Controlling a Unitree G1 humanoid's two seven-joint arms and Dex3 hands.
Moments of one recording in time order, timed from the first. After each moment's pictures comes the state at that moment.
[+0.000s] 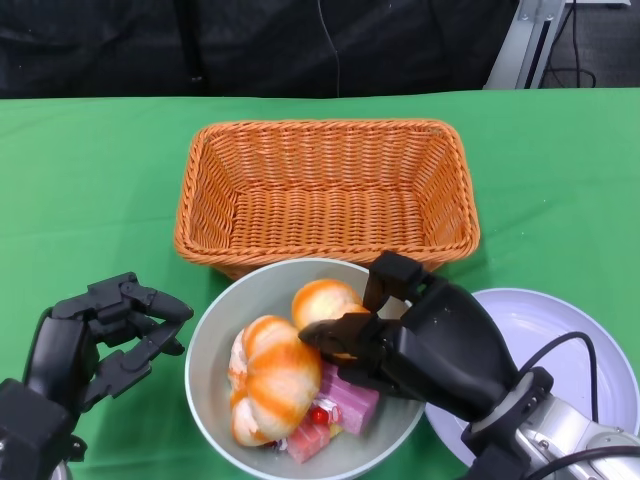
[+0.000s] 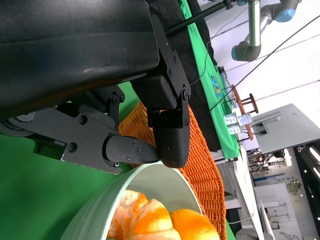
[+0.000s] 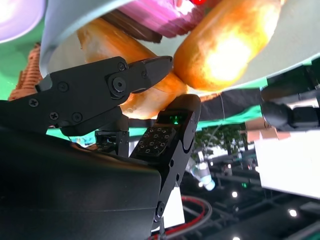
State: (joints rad) left arm -0.22 0.13 0.15 0.81 -0.06 -0.86 -0.23; right arm -0.31 -0.24 0.58 0.31 -1.01 -0.43 -0.58
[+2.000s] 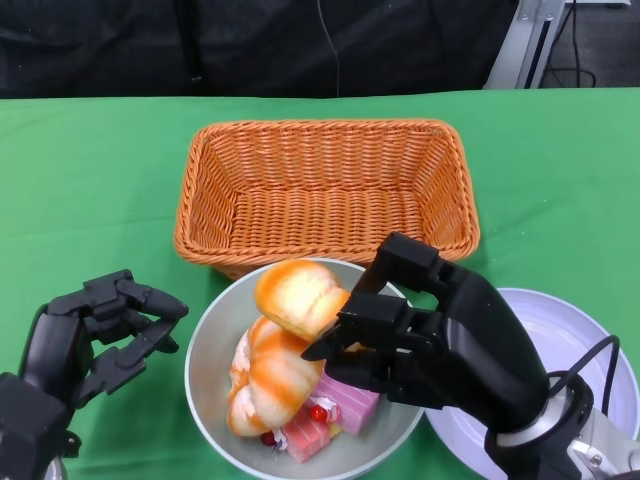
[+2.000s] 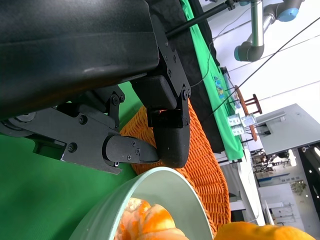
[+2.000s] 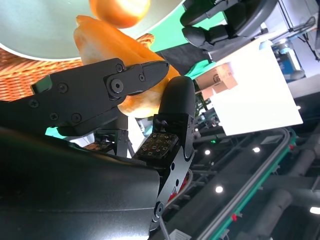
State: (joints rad) left arm -0.25 0.14 0.15 0.86 -0.06 -0.87 -0.23; right arm -0.18 -0.24 0.43 0.05 -0.77 -0.66 -0.46
